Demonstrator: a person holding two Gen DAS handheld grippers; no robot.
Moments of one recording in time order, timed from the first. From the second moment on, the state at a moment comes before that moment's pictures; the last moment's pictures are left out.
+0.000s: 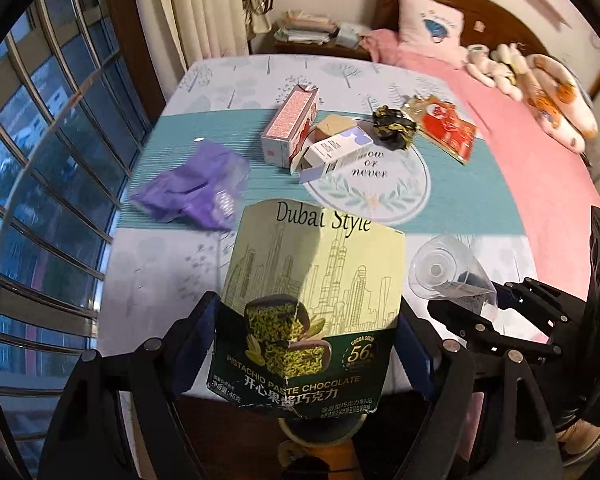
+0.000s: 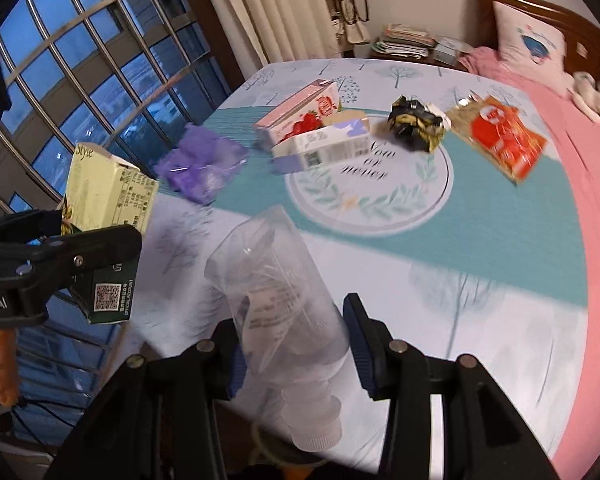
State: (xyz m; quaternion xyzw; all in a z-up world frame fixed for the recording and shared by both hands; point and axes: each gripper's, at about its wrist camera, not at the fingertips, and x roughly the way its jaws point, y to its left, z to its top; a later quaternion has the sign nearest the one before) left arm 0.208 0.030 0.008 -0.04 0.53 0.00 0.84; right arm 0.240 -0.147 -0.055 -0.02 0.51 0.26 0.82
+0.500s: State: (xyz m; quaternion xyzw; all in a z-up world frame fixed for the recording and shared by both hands) left arm 0.097 0.060 0.018 -0.02 0.51 -0.07 0.86; right arm 0.108 -0.123 -0.031 0.05 0.51 0.22 0.83
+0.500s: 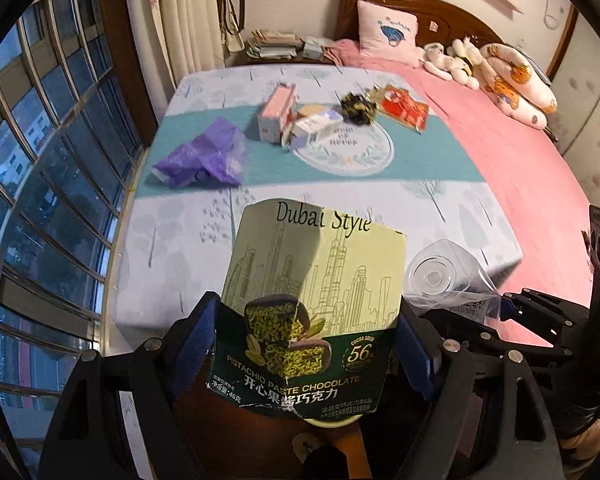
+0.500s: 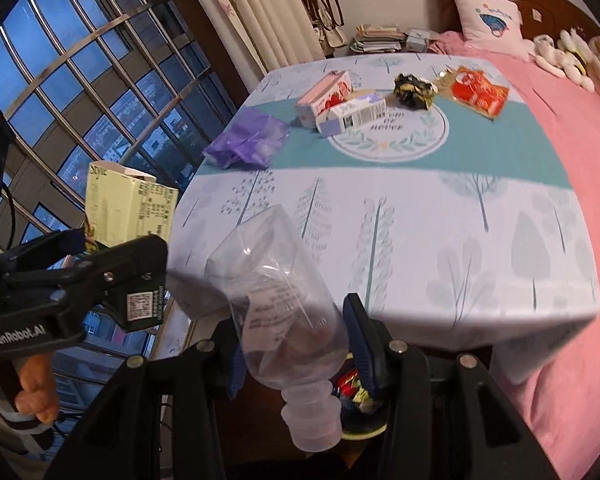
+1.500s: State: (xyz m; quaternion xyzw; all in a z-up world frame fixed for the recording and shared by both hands) left arm 0.042 -0.009 -0.312 -0.03 0.64 -0.04 0.76; right arm 0.067 -0.171 -0.345 0.13 0.66 0.14 0.73
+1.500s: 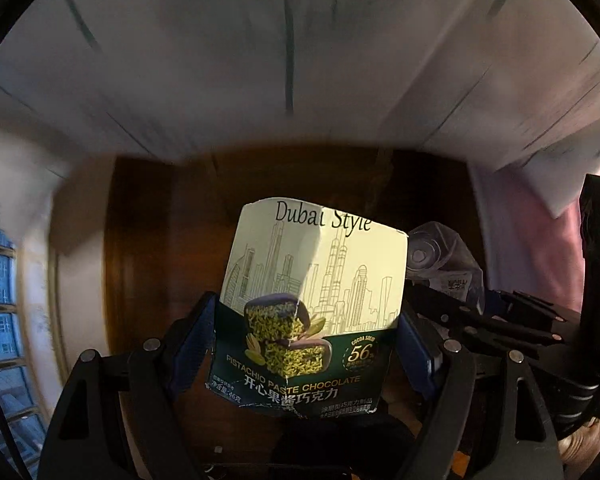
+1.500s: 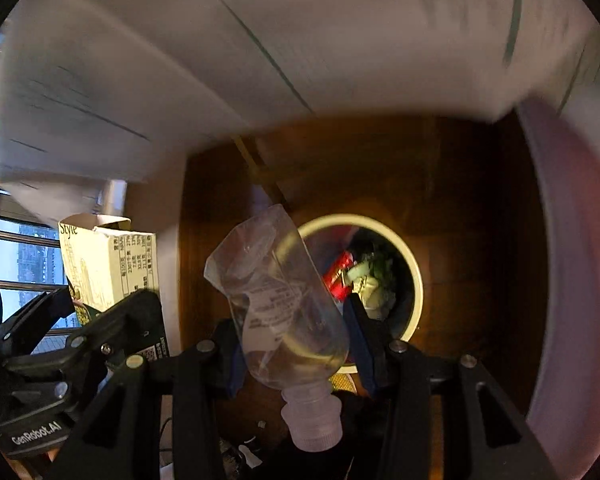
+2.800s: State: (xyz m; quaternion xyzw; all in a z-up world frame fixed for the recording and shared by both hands) left arm 0.016 -0.009 -0.313 -0.07 0.61 0.00 0.79; right arm 0.049 -0.185 -0.381 0.12 0.66 0.14 0.73
